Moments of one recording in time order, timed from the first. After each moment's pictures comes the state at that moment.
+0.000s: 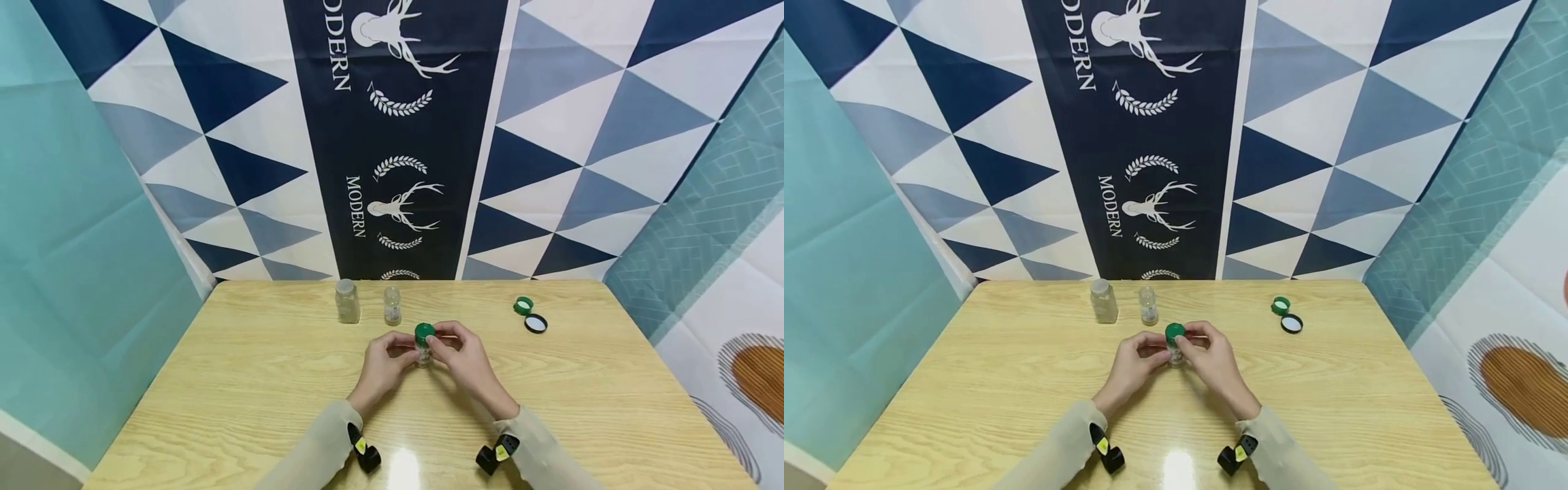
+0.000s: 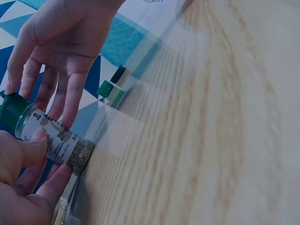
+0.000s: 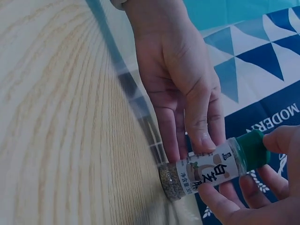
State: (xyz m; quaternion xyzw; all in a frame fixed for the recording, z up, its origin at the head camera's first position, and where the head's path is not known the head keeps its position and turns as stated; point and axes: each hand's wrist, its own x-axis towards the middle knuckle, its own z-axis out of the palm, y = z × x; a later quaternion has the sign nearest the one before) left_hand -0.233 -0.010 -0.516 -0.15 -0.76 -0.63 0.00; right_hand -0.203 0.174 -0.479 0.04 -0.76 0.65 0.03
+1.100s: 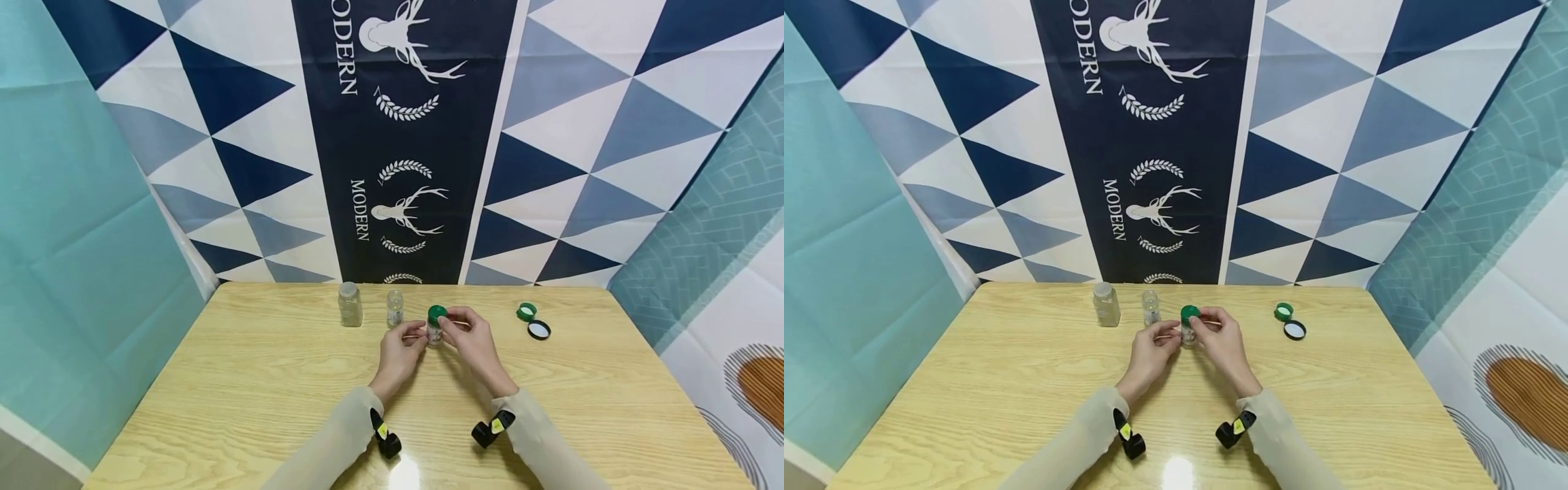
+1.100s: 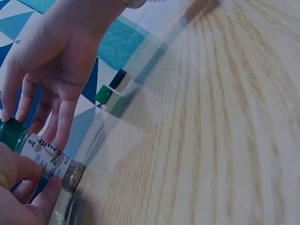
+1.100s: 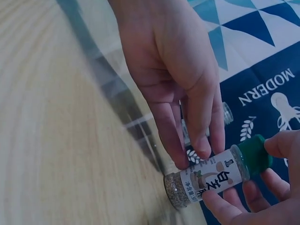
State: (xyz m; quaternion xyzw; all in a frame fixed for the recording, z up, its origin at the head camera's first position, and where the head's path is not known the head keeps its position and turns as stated) left_hand -0.255 0.023 -0.510 -0.10 -0.77 -0.64 0.03; right_hand -0.242 0.185 -0.477 -0.02 -0.74 0.67 0.05
